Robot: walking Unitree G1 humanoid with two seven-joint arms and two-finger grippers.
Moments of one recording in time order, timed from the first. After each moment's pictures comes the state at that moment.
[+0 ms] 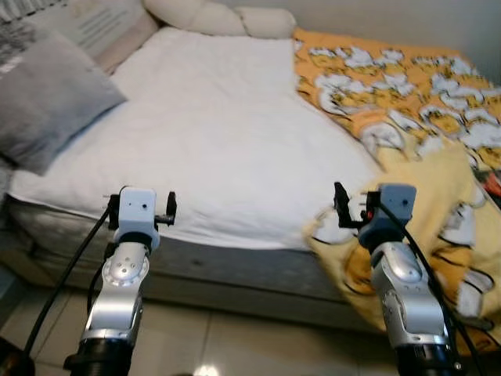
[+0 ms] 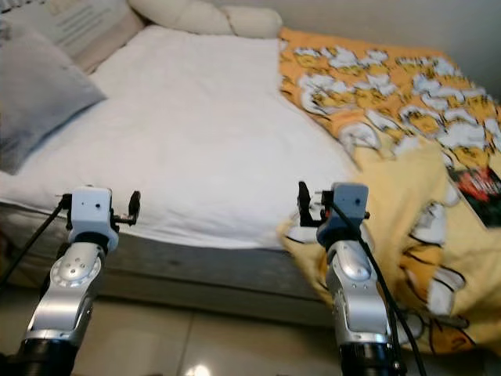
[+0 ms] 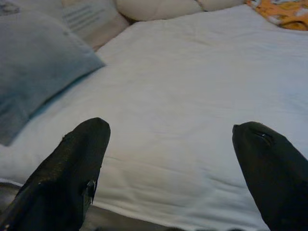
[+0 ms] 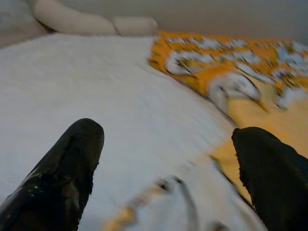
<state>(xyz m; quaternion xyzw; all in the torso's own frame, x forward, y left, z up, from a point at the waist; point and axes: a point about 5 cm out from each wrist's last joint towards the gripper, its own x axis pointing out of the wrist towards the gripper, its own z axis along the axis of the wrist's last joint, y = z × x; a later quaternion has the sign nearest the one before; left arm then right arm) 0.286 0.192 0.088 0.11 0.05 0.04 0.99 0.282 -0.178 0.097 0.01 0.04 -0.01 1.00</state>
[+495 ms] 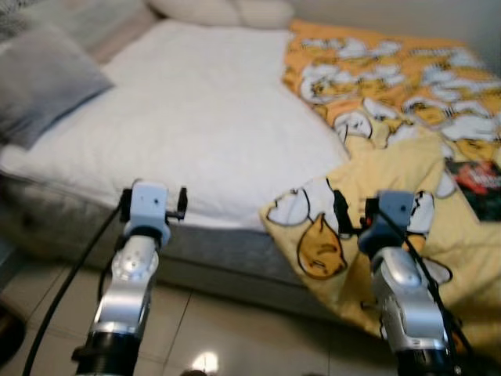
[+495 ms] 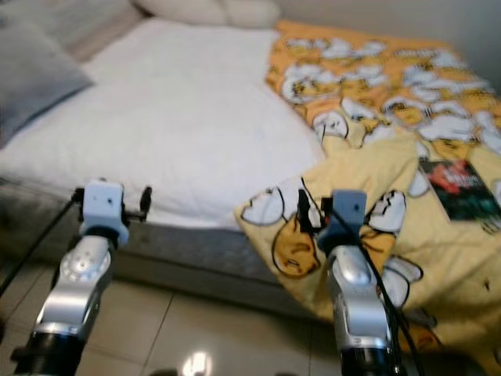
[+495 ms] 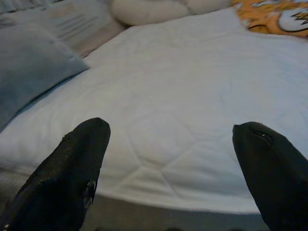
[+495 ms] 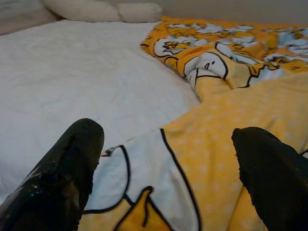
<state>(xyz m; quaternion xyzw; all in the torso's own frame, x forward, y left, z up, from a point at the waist) 0.293 0.182 0.094 0.12 0.04 0.02 0.99 0.279 -0.178 0.089 0.02 0.06 -0.01 1.00</state>
